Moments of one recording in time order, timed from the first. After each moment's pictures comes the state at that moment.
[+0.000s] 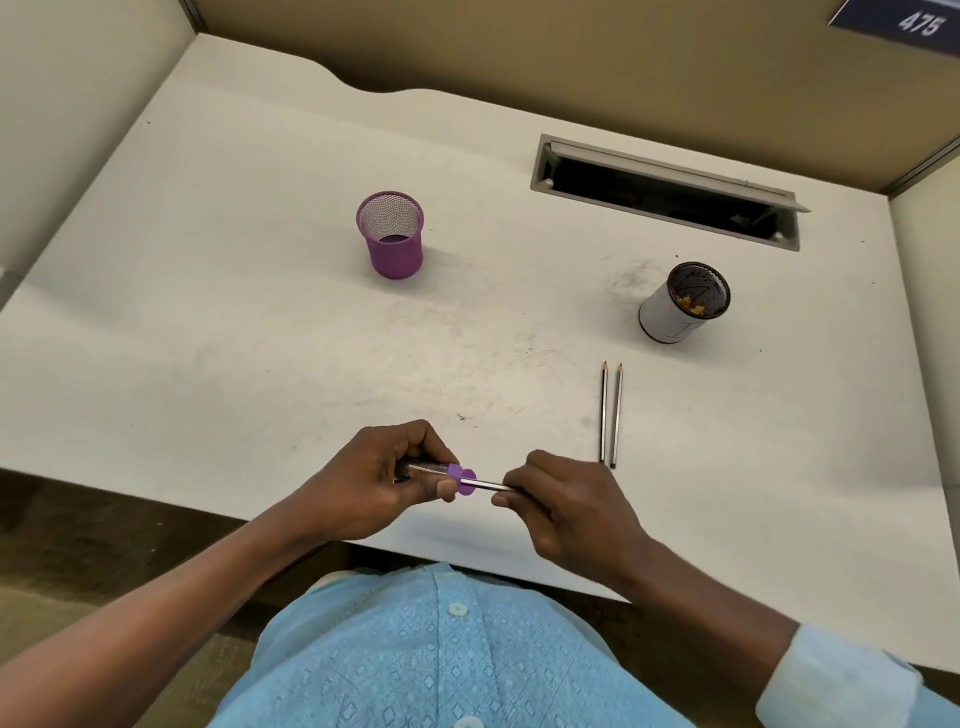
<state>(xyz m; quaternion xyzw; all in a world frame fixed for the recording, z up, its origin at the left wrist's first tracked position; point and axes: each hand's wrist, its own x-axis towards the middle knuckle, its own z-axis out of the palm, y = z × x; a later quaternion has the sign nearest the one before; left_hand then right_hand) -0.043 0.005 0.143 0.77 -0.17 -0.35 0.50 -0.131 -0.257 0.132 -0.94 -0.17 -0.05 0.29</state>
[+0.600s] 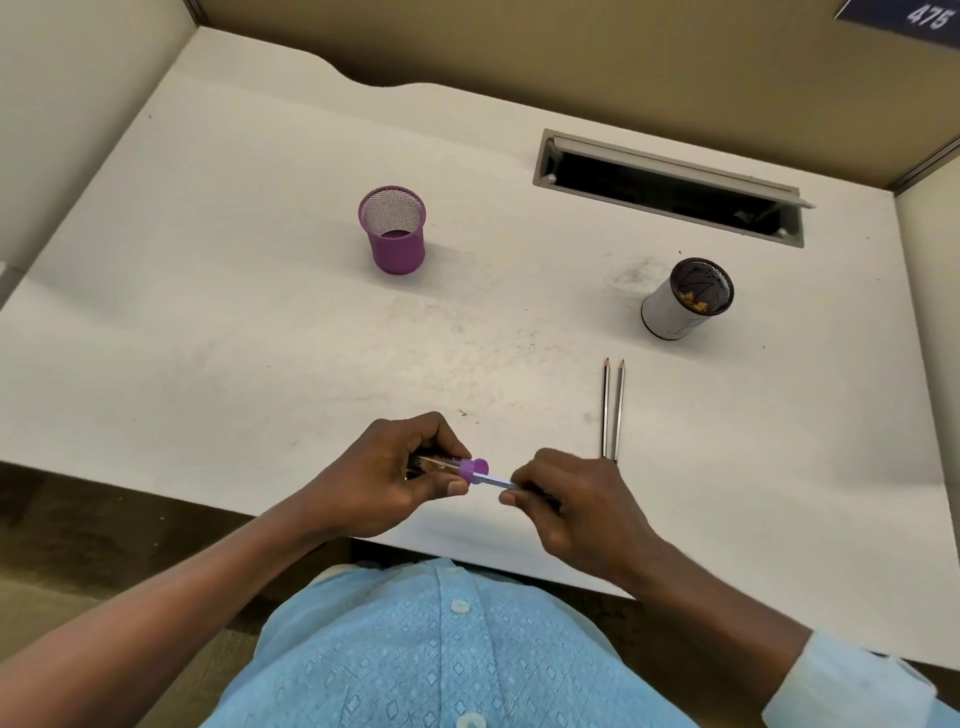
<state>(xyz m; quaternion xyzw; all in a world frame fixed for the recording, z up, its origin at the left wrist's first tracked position) -0.043 -0.002 0.143 0.78 -0.20 -0.32 0.50 -0.134 -0.261 0.139 -0.94 -0.13 -0.03 0.31</state>
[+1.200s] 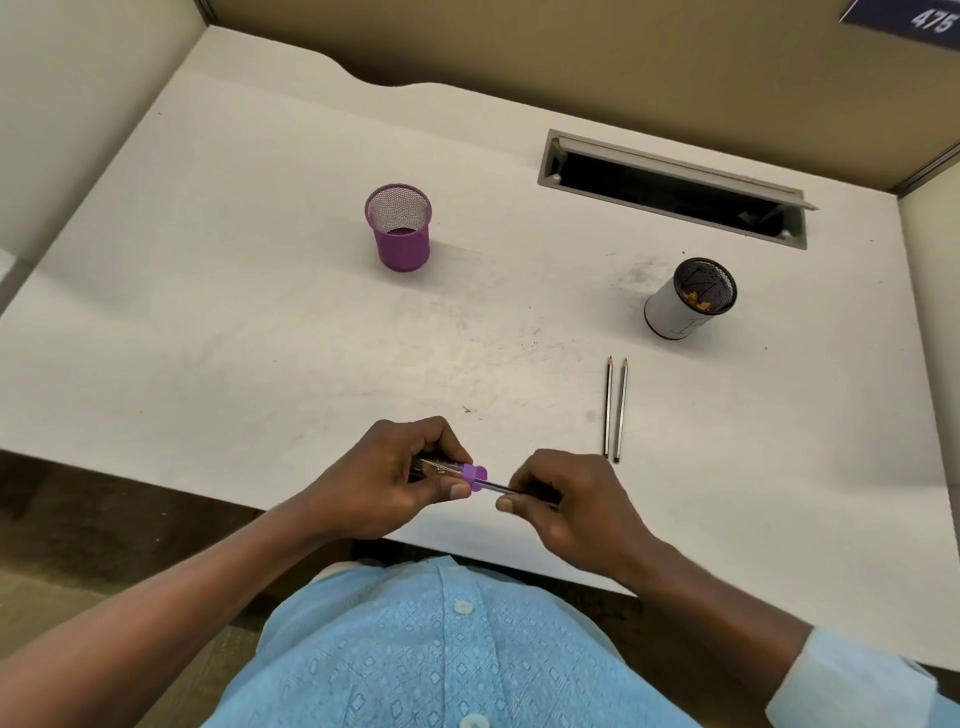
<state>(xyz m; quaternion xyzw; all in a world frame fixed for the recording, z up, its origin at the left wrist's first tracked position) -0.050 0.001 0.144 0.79 -0.21 -0.31 0.49 -0.137 -0.255 0.136 -0.91 -0.07 0.05 0.40</state>
